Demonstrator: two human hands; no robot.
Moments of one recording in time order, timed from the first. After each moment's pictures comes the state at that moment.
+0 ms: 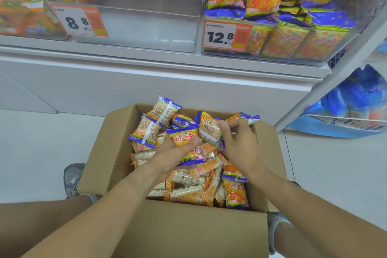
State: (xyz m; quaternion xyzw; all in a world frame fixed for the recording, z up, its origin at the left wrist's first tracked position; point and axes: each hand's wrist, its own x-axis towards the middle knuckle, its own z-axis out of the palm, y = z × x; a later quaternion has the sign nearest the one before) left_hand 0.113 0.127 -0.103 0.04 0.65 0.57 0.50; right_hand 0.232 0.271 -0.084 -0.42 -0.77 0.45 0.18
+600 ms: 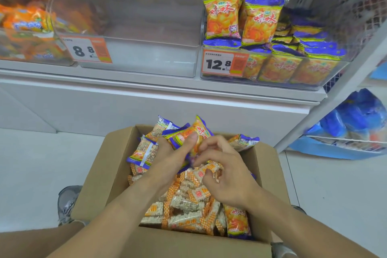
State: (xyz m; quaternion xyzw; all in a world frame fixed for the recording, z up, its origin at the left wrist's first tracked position) left_hand 0.098 0.149 -0.063 0.07 0.64 0.66 0.39; right_hand 0.226 0.256 -0.055 -0.08 -0.86 0.46 0.21
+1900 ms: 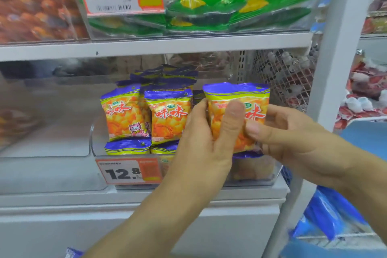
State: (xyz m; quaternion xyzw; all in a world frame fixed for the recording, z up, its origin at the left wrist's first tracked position) left_hand 0.125 0.422 0.085 0.47 0.64 0.61 0.09; right_hand 0.243 0.559 0.097 -0.07 -0.68 0.71 0.17
